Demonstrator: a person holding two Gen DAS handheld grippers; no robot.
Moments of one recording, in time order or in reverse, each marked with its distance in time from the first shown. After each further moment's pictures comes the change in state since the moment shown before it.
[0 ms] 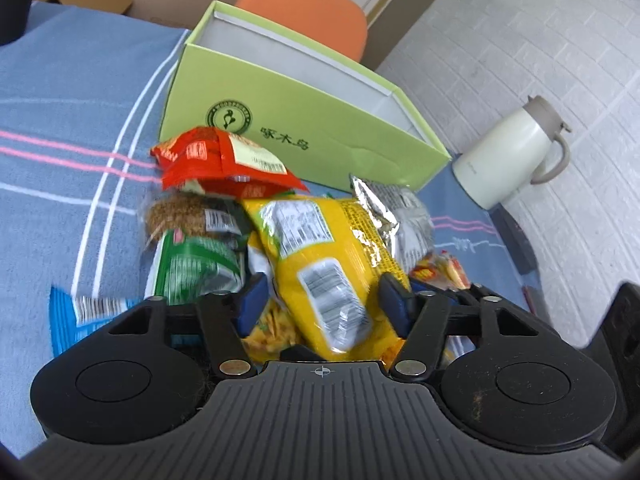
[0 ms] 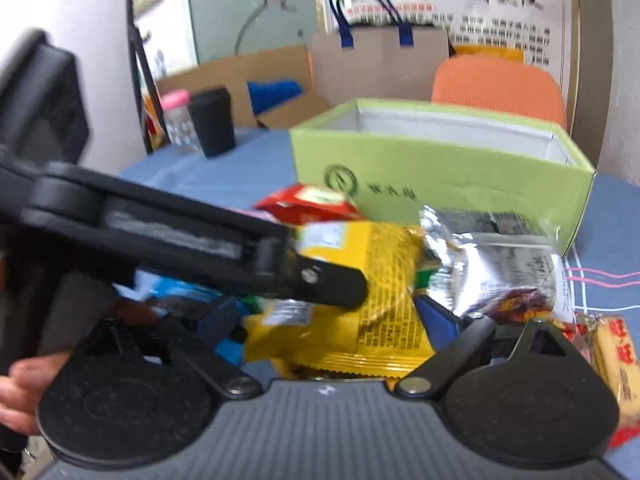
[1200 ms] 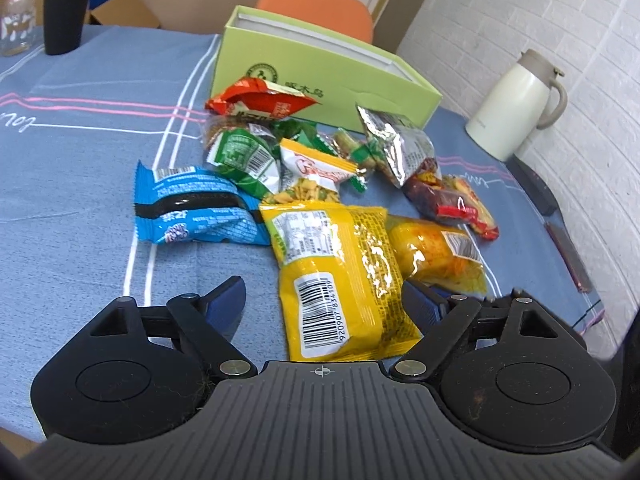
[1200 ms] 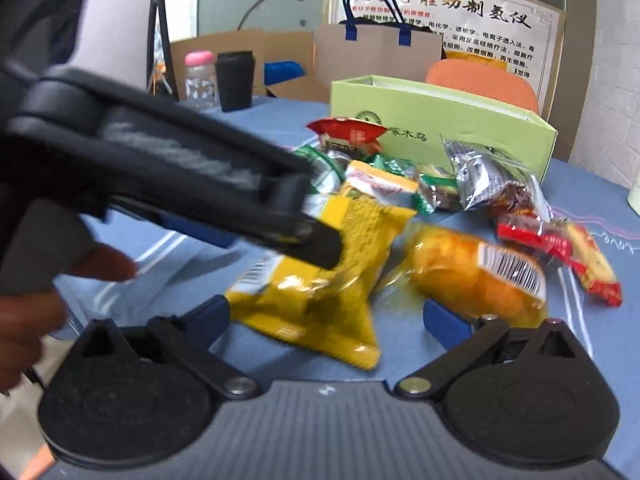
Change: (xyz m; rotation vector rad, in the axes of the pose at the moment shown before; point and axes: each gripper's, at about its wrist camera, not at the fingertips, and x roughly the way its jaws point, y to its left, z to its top) left arm -0.058 -0.020 -0.085 0.109 -0.033 0.156; right arm -0.033 0.054 -0.077 -0.091 0.072 -0.145
